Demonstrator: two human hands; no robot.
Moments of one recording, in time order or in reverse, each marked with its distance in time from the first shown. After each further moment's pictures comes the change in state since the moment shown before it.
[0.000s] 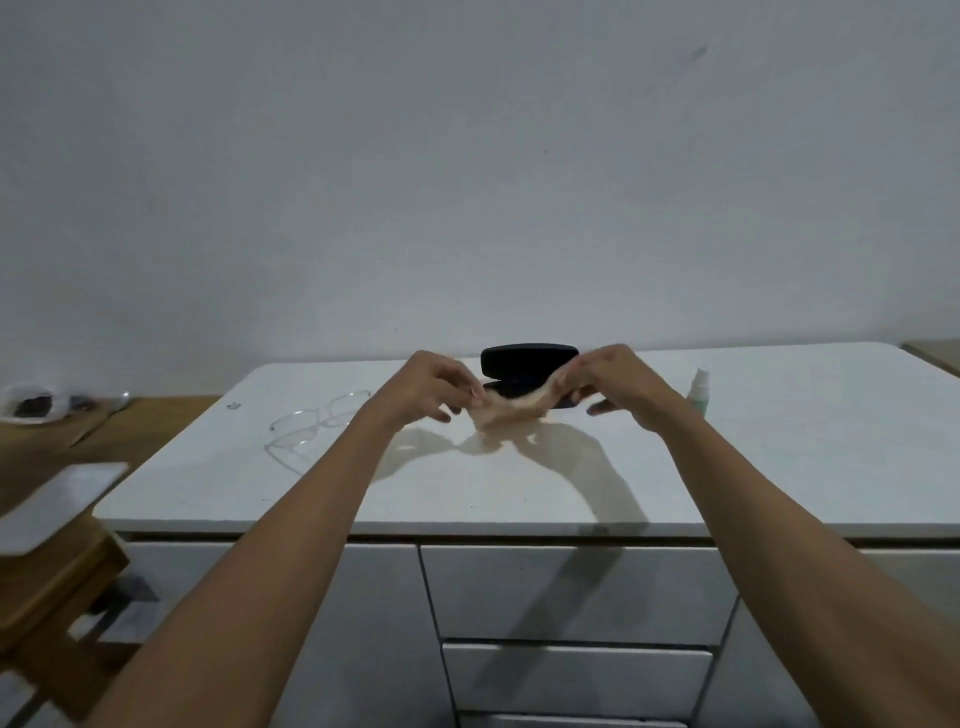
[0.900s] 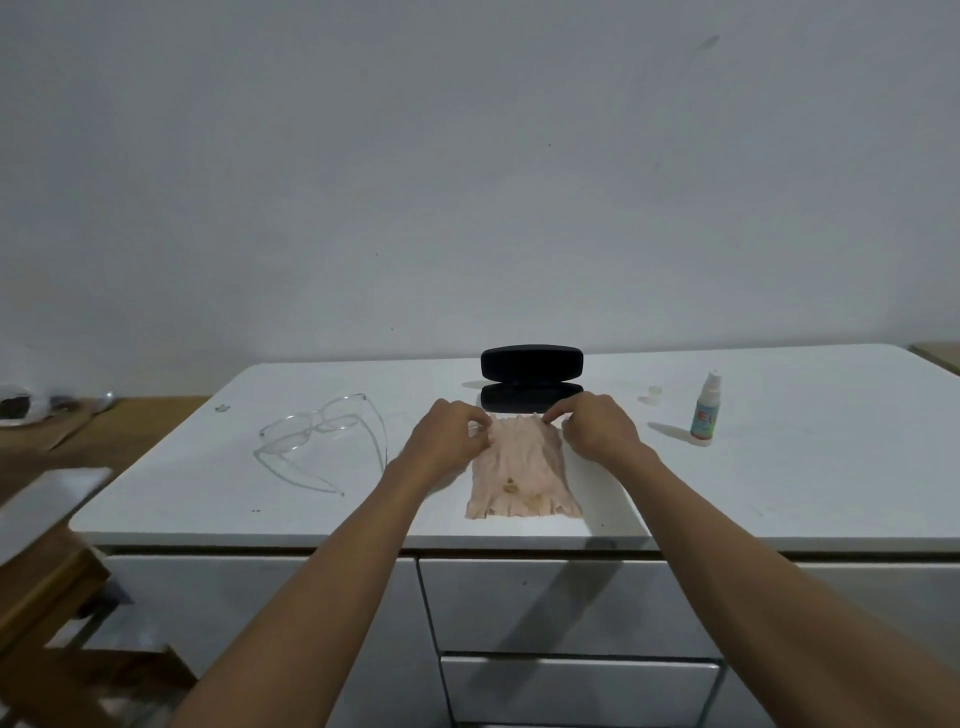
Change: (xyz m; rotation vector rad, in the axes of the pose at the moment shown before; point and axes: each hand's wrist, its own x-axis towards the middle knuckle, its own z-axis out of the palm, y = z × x) left_hand 0.031 -0.070 0.055 0.490 0.198 -0.054; right_hand 0.034 0.054 0.050 -0.639 0.135 0.034
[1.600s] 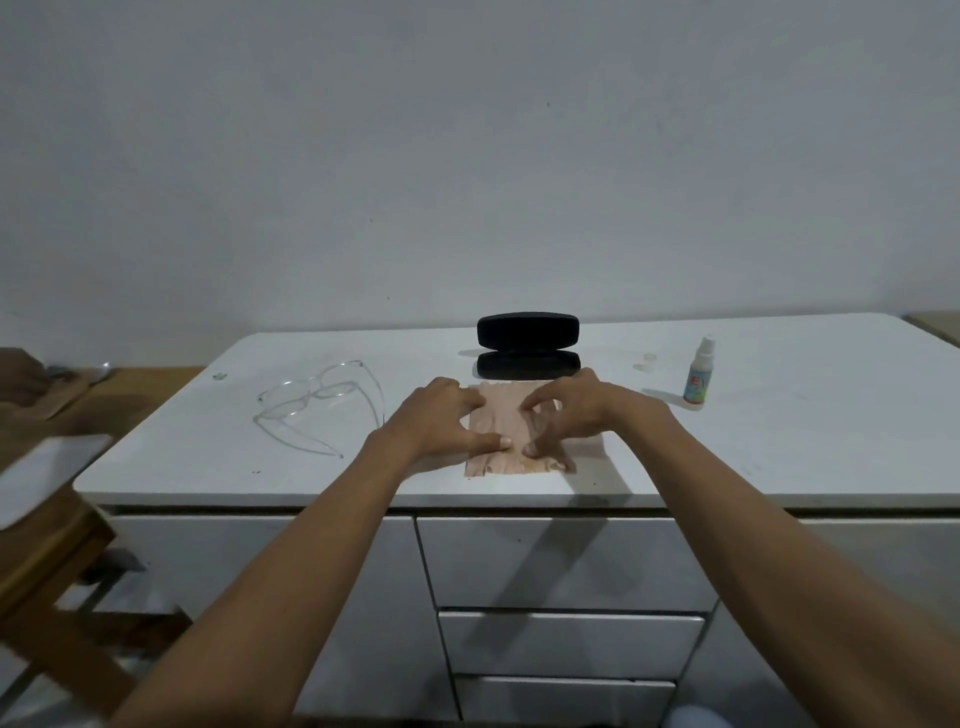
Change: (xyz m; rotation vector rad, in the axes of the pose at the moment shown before) left_hand -0.032 0.010 -0.019 0.312 -0.177 0.158; right_hand -0.034 -0.026 -0.030 -0.251 -0.447 -0.073
